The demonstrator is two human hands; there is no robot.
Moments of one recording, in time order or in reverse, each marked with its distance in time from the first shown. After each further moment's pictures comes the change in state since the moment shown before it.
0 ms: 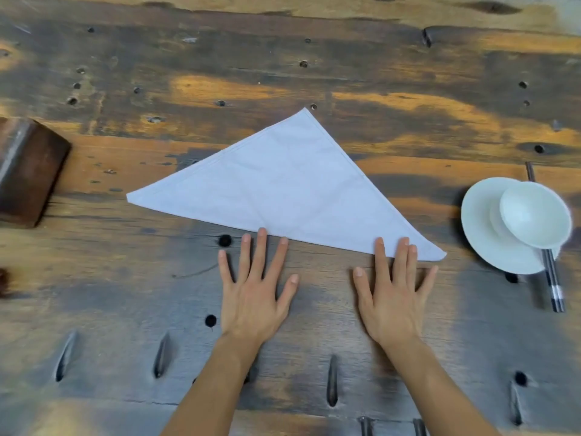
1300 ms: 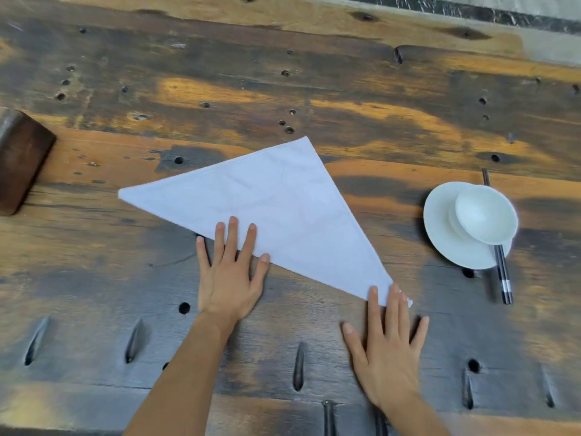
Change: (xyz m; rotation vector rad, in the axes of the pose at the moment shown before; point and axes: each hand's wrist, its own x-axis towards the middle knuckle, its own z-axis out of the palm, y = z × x) left_hand 0.012 0.009 -0.010 -0.072 -0.130 -0.156; right_hand -0.084 0.059 -0.006 -0.040 -0.078 -0.038
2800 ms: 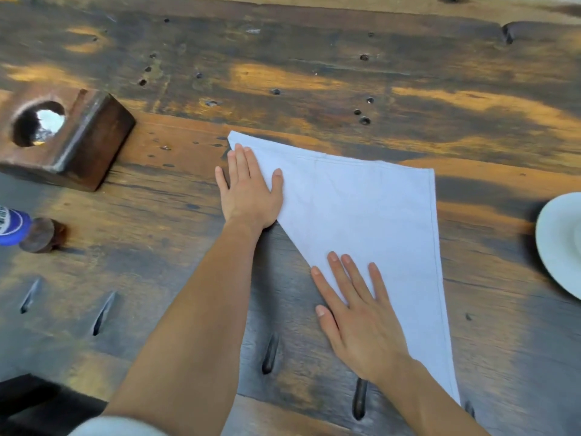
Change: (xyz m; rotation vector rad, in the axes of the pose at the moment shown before) left_hand 0.131 -0.072 -0.034 0.015 0.084 -0.343; right_hand 0.063 -0.118 0.019 -0.061 -0.005 -0.704
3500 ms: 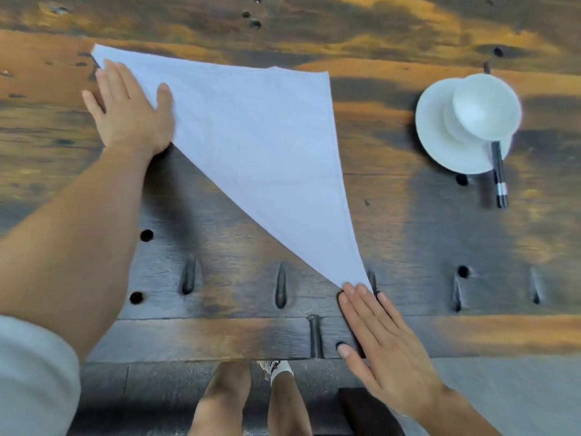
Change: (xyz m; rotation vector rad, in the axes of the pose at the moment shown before) left_hand 0.002 -0.005 0.004 -0.010 0.072 0.048; right_hand -0.240 0.025 0.006 0.054 0.003 0.087
